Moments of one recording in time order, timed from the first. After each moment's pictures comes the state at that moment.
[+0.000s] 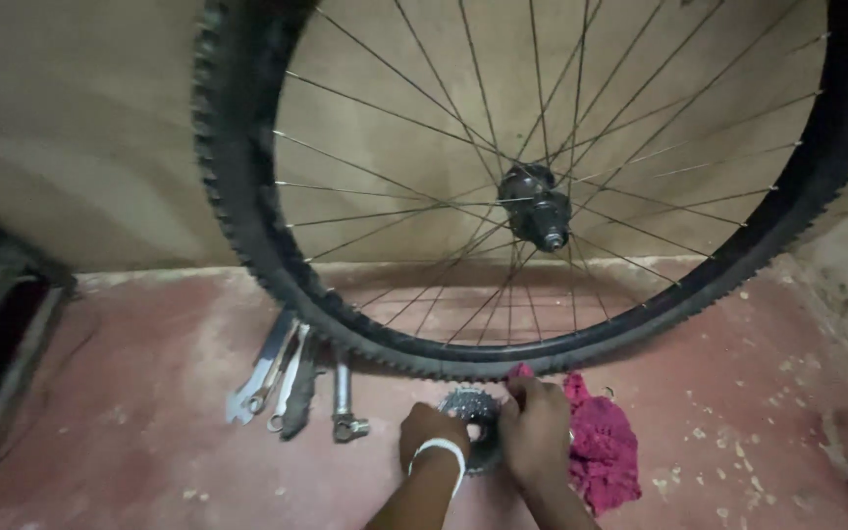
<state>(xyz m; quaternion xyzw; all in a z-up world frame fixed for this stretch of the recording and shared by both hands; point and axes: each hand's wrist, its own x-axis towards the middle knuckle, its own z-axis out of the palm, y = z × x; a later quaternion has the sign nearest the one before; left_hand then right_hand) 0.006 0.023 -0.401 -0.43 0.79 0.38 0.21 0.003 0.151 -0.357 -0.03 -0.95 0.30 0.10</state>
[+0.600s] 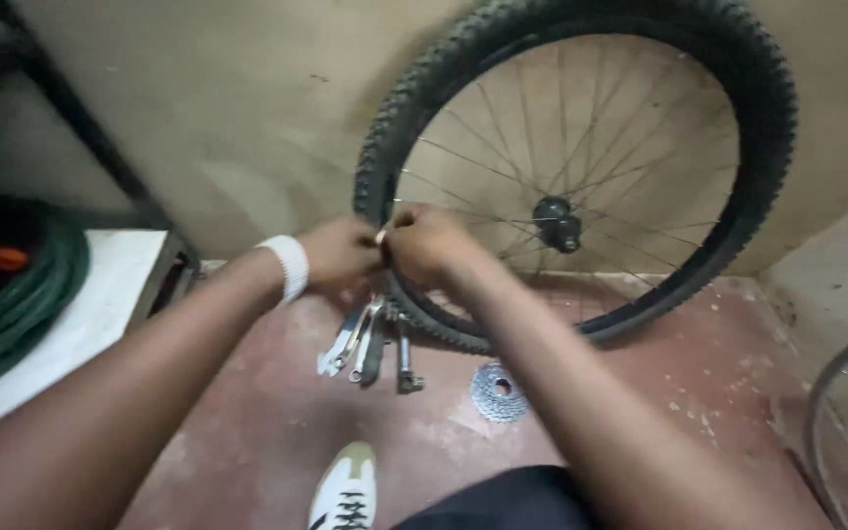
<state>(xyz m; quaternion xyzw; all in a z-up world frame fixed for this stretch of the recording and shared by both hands) 0.042 -0.224 -0.030 -0.02 0.89 0.39 0.24 -0.026 -0.069 -0.056 0.08 -0.91 0.37 -0.17</state>
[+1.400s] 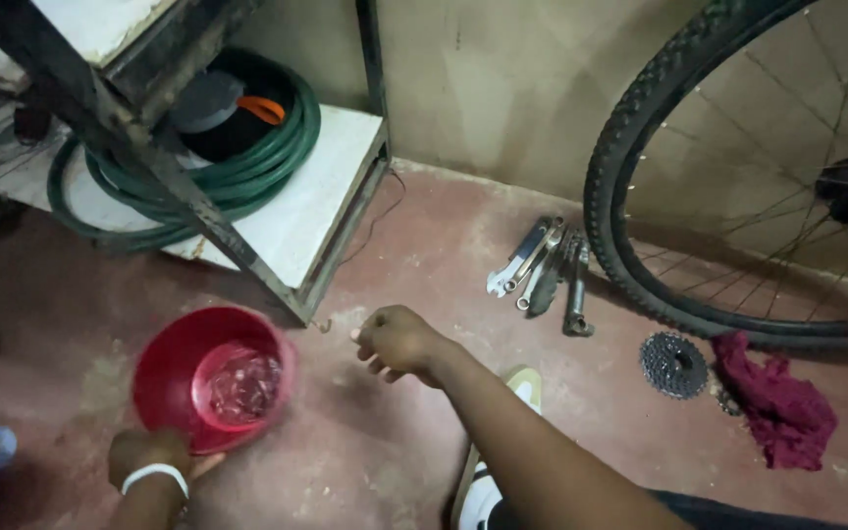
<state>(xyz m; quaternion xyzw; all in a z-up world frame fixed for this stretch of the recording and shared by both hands) 0.529 -0.498 -0.290 -0.70 0.53 0.47 -0.03 0.233 -0.288 -0.226 0.18 -0.69 0.43 -0.56</state>
